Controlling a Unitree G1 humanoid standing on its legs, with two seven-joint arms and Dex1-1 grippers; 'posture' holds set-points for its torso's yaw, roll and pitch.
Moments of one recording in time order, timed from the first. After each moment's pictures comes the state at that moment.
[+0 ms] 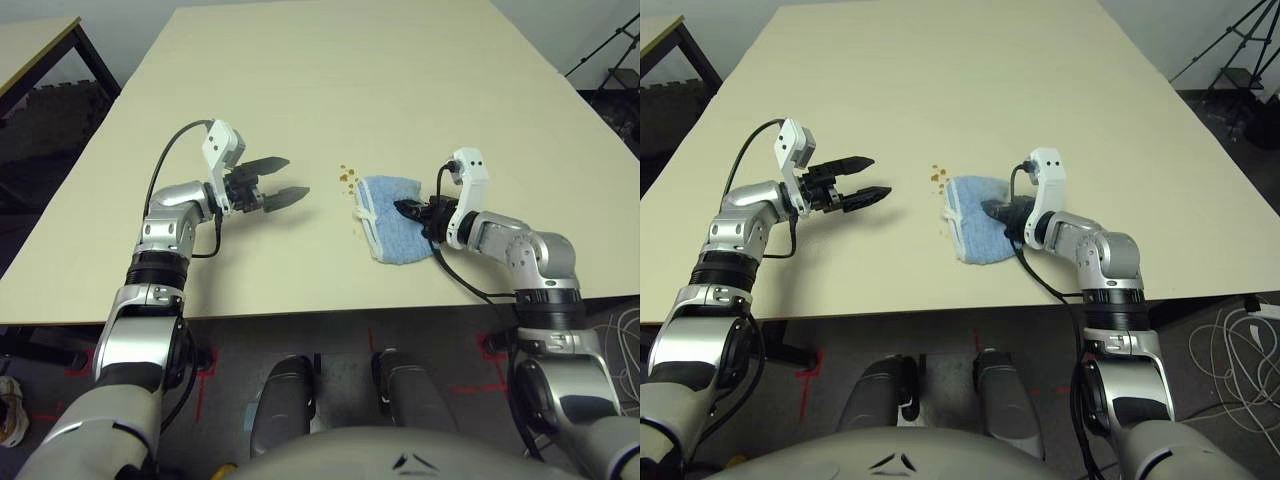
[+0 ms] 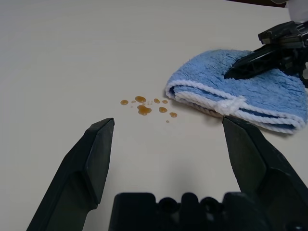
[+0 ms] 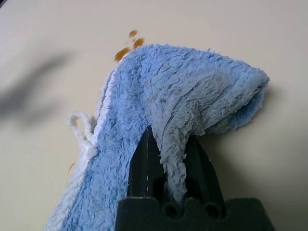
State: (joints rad) left arm -0.72 0.48 0.02 0.65 -0.29 0.09 -1.16; right arm -0.54 -0.29 -0.16 0.19 0.45 0.89 0.48
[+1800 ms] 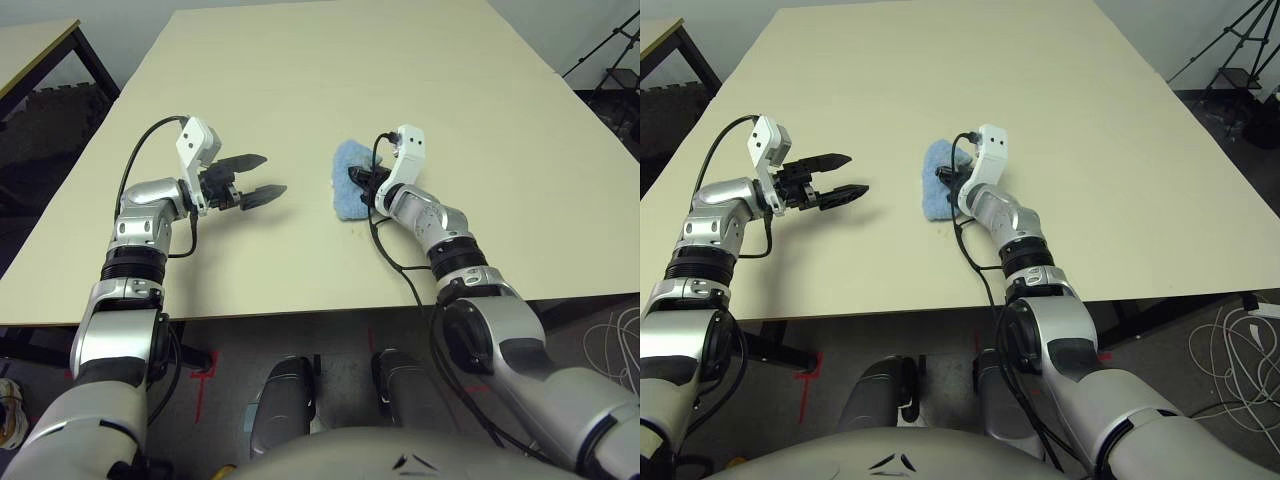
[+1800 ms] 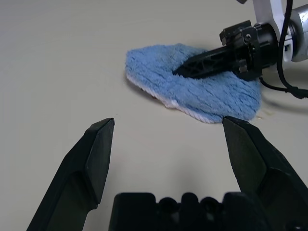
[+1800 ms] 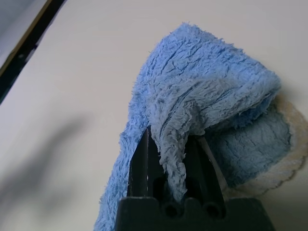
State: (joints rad) left arm -0.73 0.58 0.05 0.75 -0.27 0.03 -1.21; right arm -0.86 0.10 -0.19 0.80 0.37 0.49 0.33
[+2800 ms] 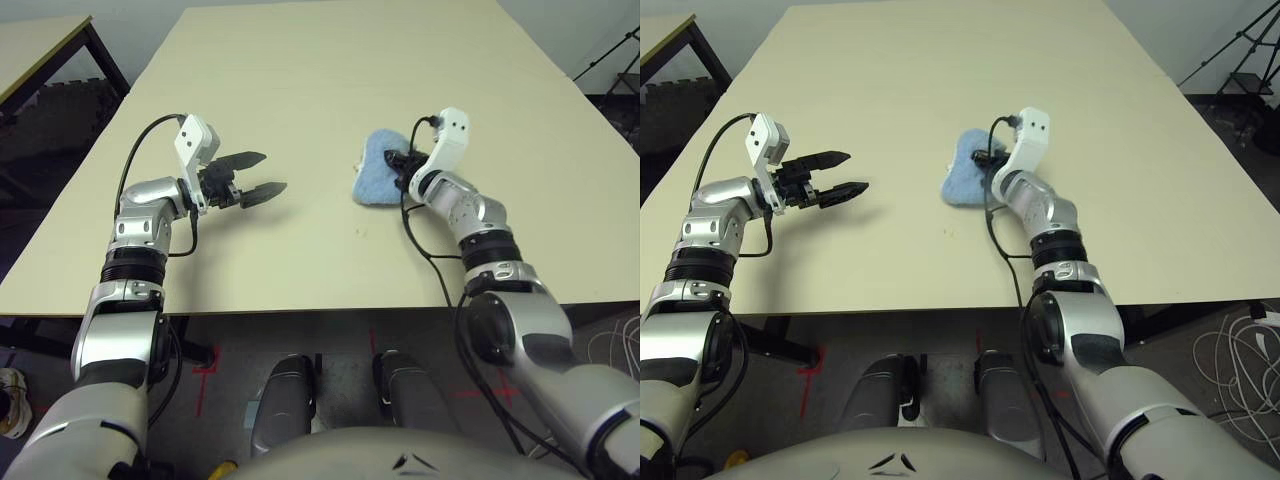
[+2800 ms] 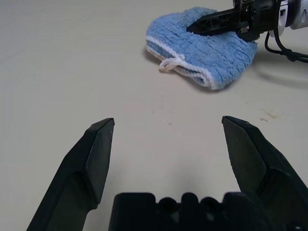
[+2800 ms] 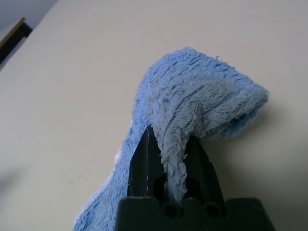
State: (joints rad) left arm -0.73 0.57 0.06 0.73 -0.27 0.03 -1.20; right arm -0.88 -0.13 -0.29 0.79 0.36 0.39 0.26
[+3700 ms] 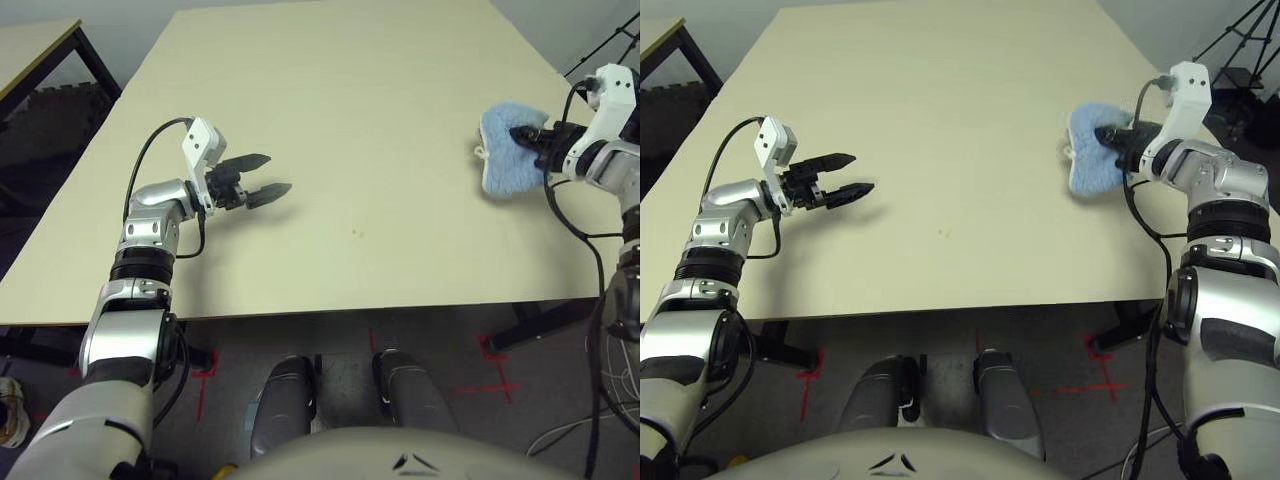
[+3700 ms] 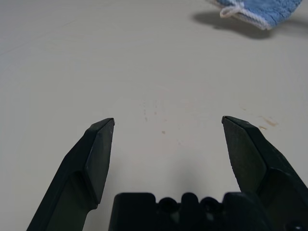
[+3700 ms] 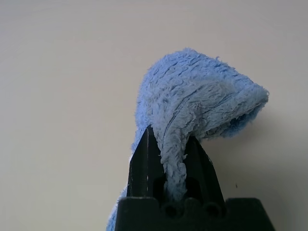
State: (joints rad) left arm -0.74 0.53 0.06 0.77 -0.26 0.02 -1.19; right arm -0.93 -0.68 -0.21 0.96 0.28 0.57 0.72
